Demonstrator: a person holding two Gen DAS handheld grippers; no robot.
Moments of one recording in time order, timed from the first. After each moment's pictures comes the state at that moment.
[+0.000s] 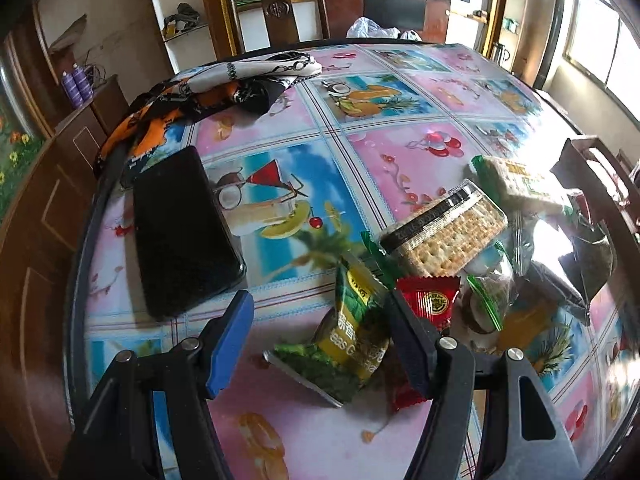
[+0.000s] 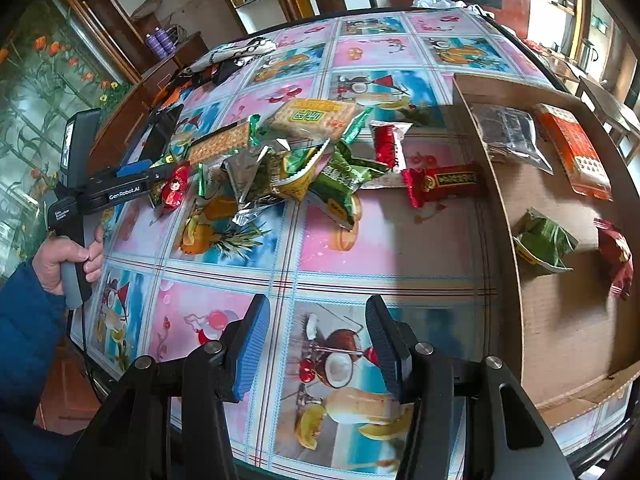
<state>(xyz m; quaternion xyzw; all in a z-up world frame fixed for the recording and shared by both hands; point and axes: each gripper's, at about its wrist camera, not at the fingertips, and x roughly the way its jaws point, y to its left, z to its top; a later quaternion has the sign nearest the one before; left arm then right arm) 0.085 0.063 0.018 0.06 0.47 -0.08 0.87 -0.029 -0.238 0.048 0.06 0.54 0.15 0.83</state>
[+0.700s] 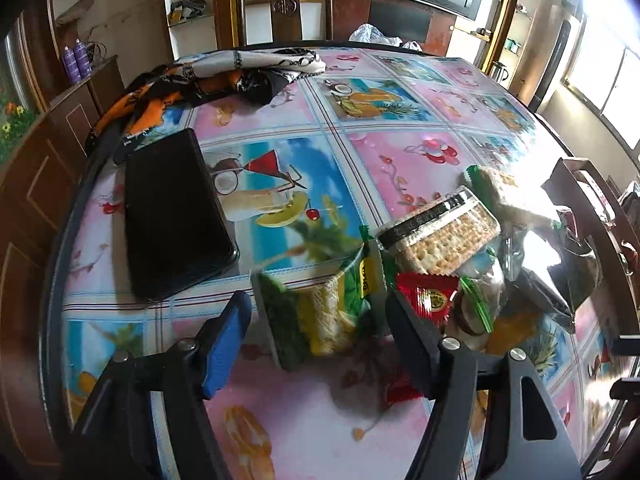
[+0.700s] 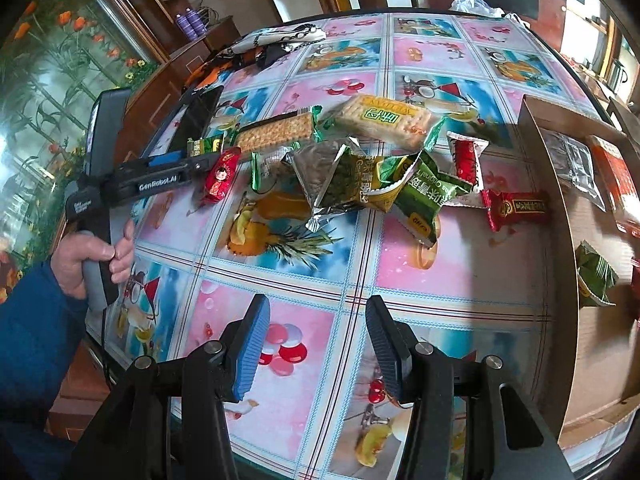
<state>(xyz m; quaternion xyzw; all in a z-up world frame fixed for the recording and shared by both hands) 0.087 0.071 0.010 0.02 0.48 -0.10 0.87 -0.022 -0.189 0.050 0.04 0.54 0.20 0.82</state>
